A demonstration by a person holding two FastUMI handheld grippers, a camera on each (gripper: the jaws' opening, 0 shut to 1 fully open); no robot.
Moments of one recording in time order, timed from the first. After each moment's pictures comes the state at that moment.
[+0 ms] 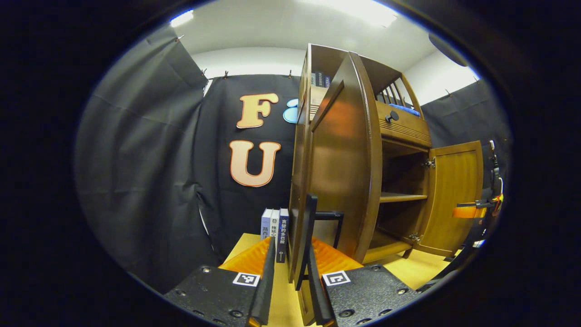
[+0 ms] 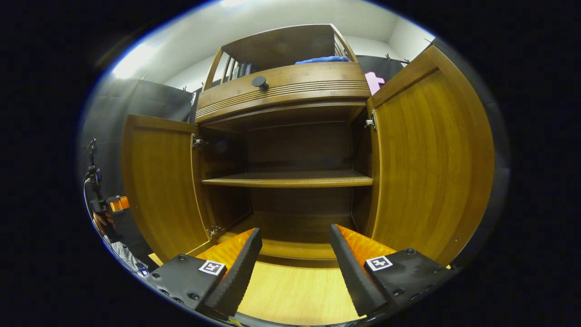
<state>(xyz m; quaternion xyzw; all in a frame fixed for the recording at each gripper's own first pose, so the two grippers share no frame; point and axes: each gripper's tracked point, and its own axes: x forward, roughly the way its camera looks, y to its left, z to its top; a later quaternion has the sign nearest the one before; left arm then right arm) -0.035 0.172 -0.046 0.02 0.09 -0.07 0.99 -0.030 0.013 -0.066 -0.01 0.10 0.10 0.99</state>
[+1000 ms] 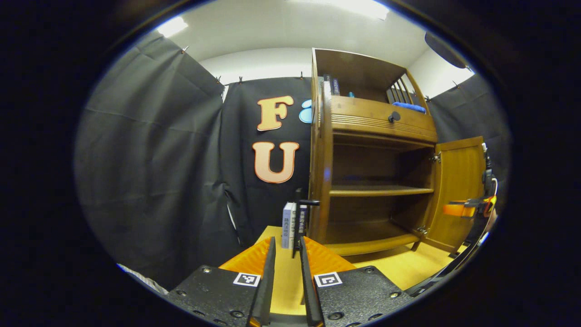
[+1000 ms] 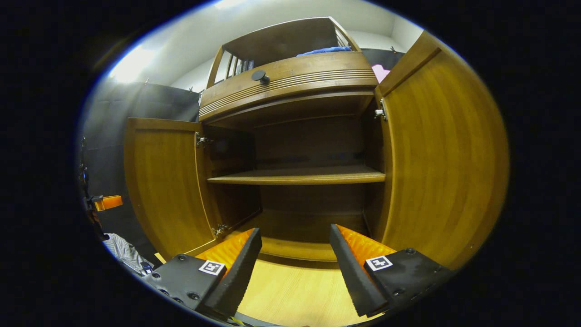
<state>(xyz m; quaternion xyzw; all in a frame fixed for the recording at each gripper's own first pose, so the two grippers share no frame) -0.132 0.144 -0.004 0.04 0.10 0.01 0.99 -0.005 0.020 -0.077 0.00 0.11 0.16 0.98</state>
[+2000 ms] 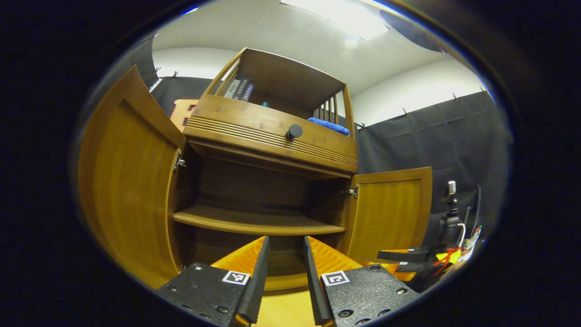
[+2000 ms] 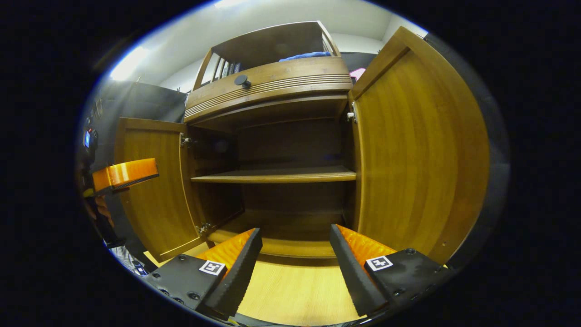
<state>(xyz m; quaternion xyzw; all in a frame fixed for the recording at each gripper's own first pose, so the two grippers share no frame) -0.026 -0.109 -0.007 -0.04 0.04 -0.21 0.98 -0.024 -0.039 -0.071 -0.01 0.10 0.08 0.99</state>
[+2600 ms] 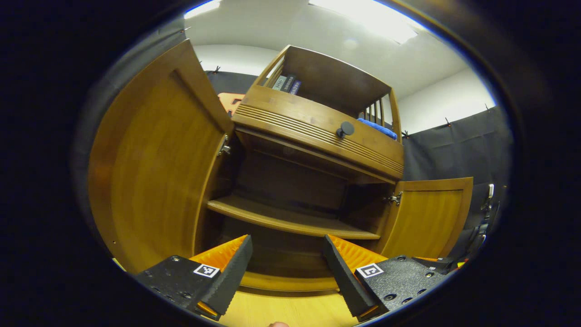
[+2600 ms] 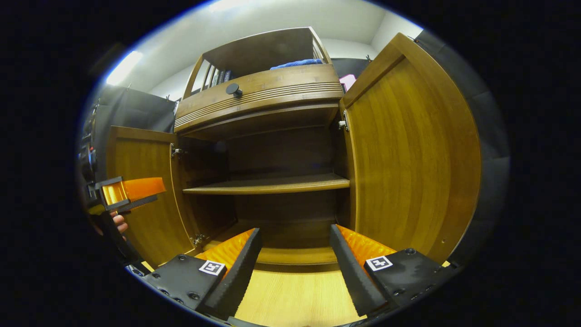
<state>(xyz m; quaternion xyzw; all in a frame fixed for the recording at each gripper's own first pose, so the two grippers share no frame) -0.001 -0.051 -0.032 -0.09 0.05 -0.08 0.99 -0.022 -0.025 -0.061 0.01 0.07 0.05 1.00</state>
